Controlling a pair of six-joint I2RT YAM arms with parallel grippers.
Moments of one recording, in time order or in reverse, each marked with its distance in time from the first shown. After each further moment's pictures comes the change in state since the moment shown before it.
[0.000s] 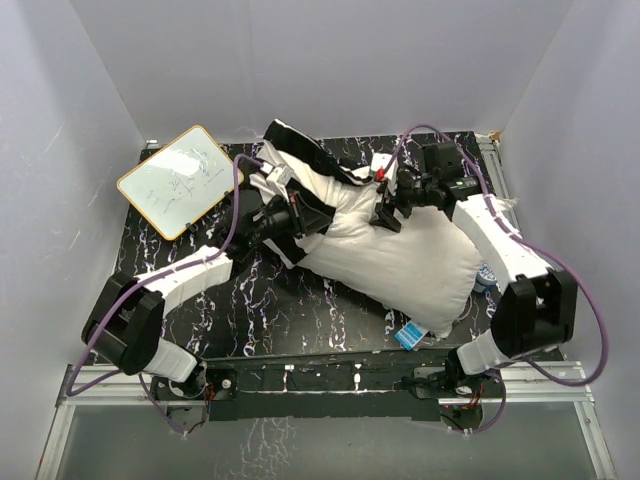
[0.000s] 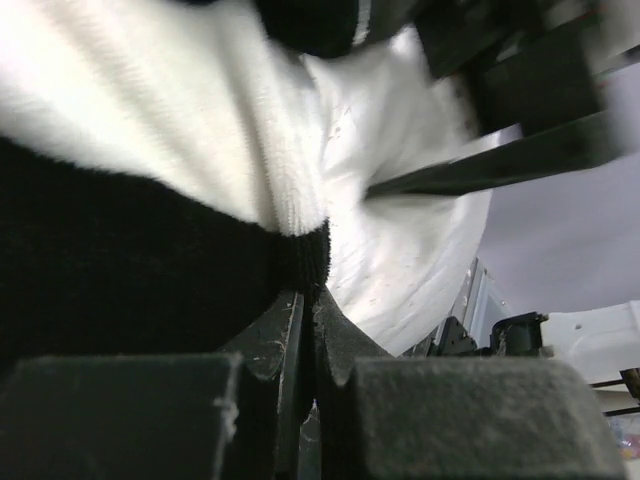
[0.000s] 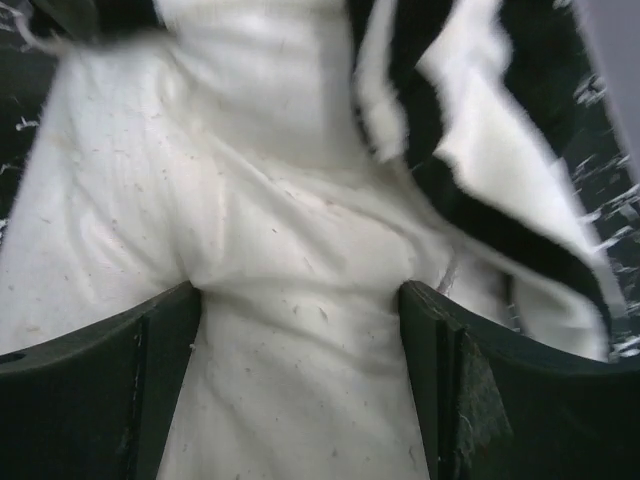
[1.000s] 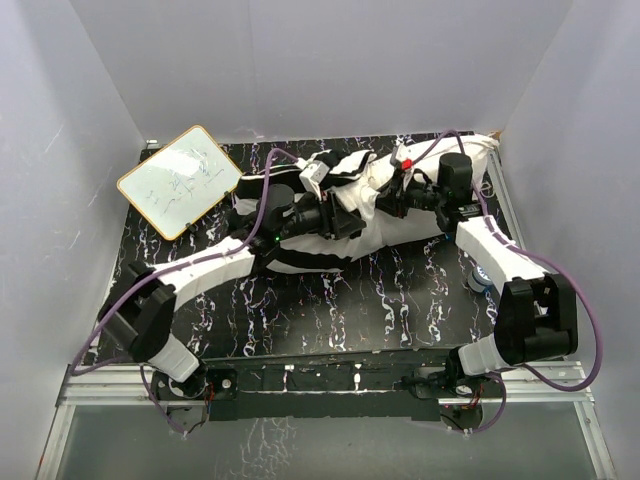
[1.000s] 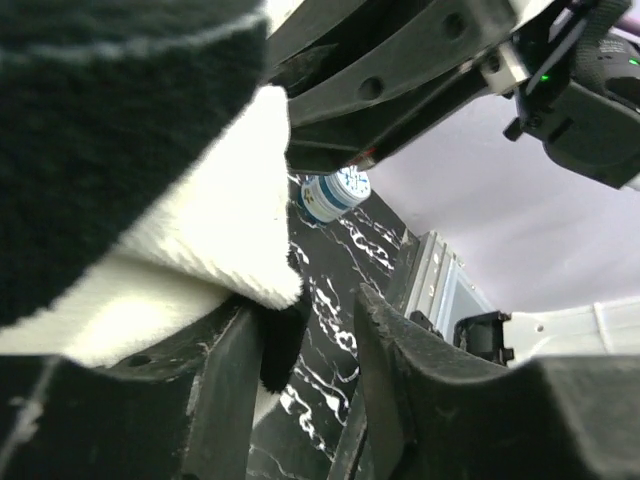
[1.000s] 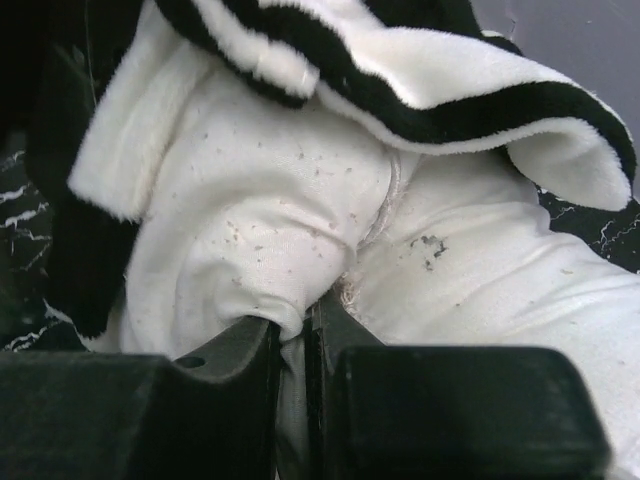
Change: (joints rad) left arm -0.156 0.130 0.224 -0.079 -0.068 -0.013; right arm -0.065 -0.011 -0.325 0.742 -0.201 0.597
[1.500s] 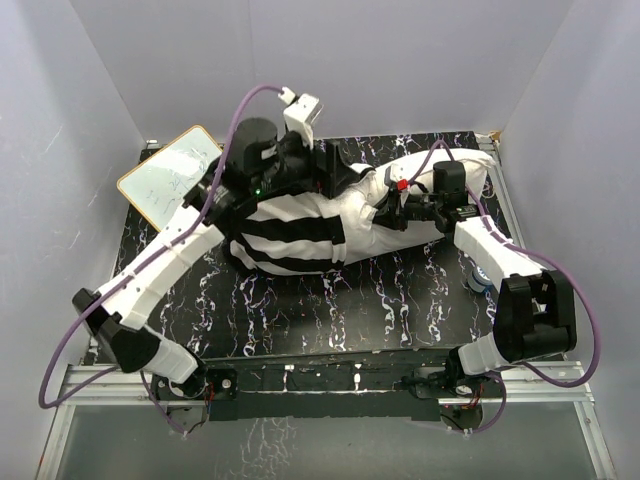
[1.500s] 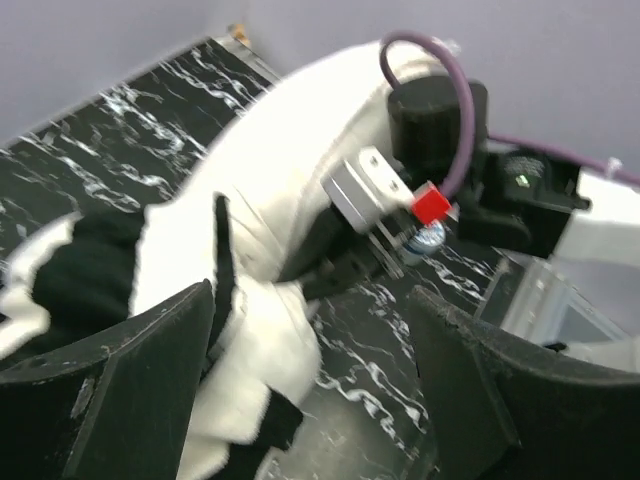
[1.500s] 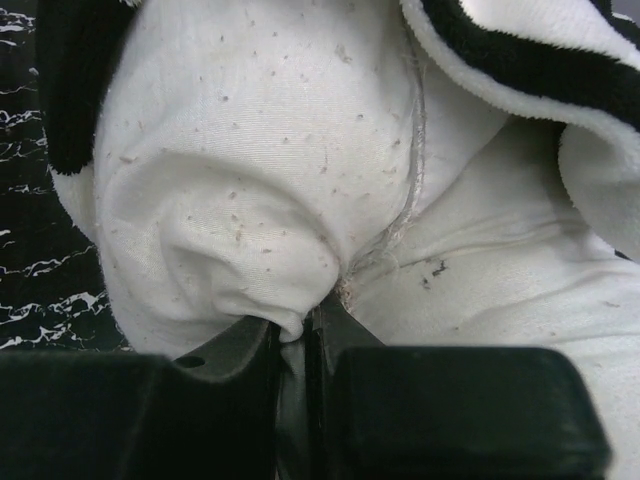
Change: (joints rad) left arm -0.004 -0.136 0.586 -0.805 -0.176 0.375; right arm 0.006 0.014 -0.019 -0.216 -0.129 -0.343
